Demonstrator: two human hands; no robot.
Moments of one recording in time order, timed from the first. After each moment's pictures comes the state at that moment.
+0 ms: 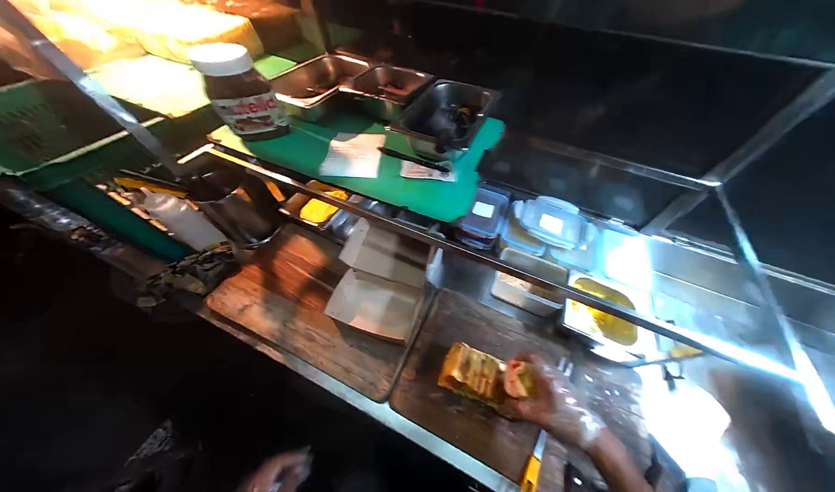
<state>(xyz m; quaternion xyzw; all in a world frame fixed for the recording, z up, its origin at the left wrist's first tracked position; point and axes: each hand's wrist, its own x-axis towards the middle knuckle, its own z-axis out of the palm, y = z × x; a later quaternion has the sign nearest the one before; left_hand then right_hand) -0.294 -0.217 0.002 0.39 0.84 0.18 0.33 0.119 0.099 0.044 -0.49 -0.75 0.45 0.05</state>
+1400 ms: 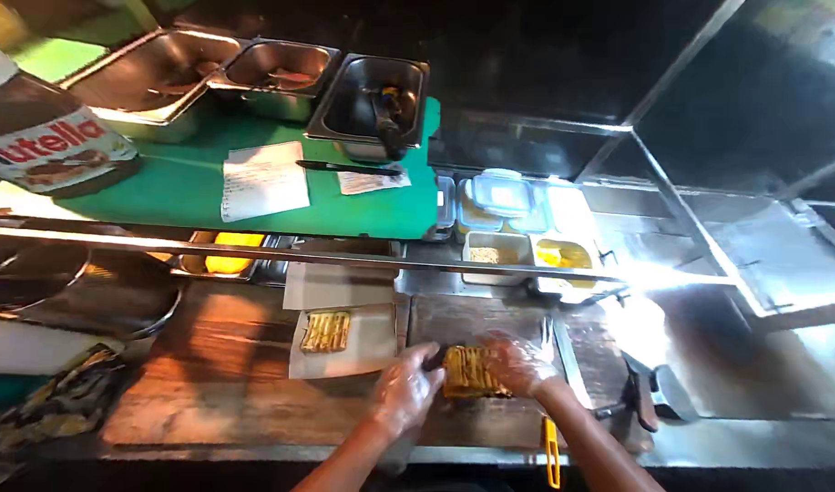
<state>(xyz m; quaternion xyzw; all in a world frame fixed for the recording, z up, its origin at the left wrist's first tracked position) -0.221 0.077 0.061 0.62 0.63 0.04 0.47 0.031 0.111 0.044 -0.59 -0.69 0.40 -0.12</state>
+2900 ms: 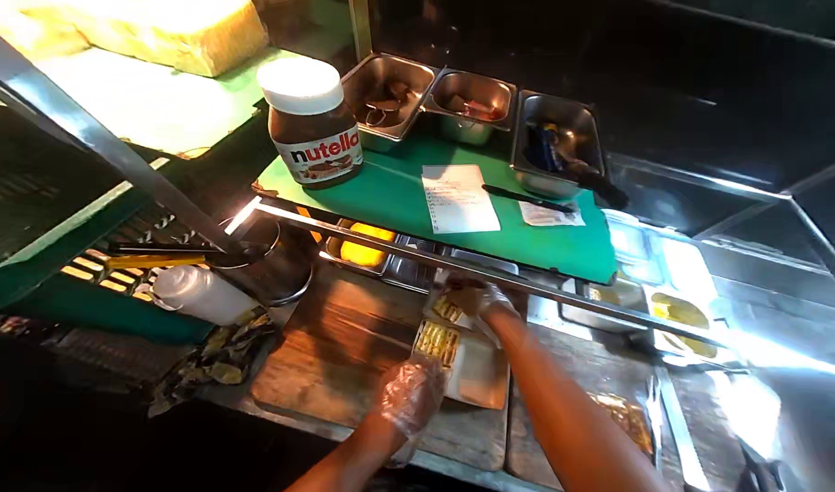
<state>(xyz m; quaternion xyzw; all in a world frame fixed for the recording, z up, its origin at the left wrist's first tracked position) -0.433 0.084 0.064 0.63 0.68 -0.06 0.38 -0.298 0.257 0.058 -0.56 -0.74 0.35 -0.12</state>
